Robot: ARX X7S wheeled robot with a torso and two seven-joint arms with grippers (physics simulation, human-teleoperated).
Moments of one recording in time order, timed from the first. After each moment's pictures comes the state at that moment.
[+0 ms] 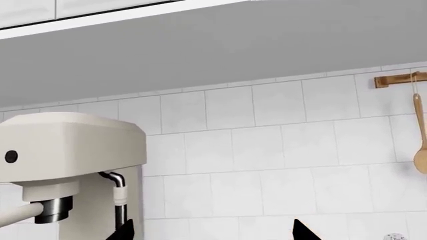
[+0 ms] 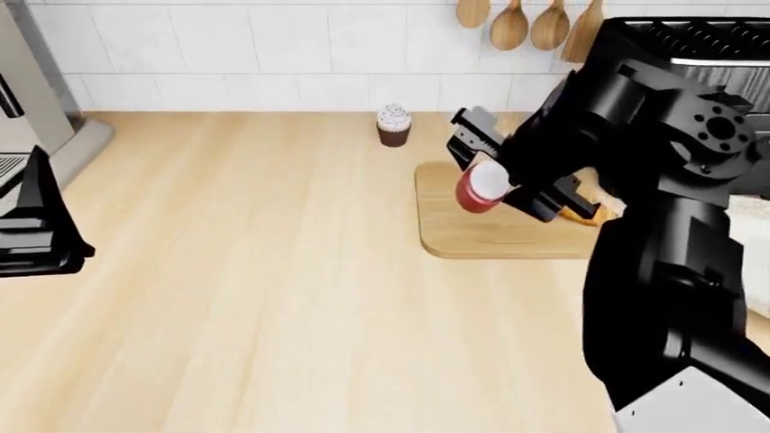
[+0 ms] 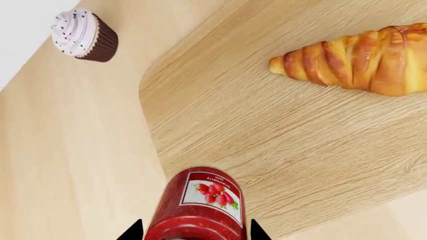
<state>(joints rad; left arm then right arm) -0.20 -0.46 -0.51 0.69 -0.48 -0.55 0.05 1.46 0.07 0.48 0.89 1.17 1.30 1.30</state>
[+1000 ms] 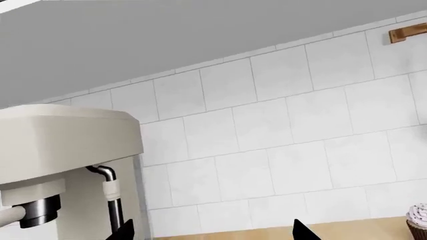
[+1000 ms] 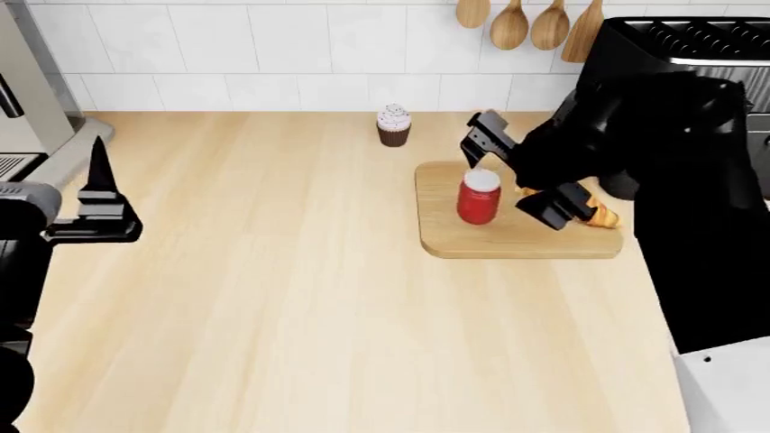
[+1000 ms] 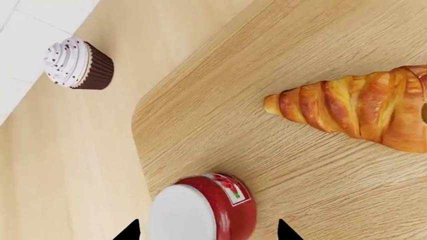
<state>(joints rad) -0.34 -0.48 -0.26 0.52 -0.30 -0.53 -0.02 1.64 0.14 0.81 1.30 0.20 1.15 0.59</state>
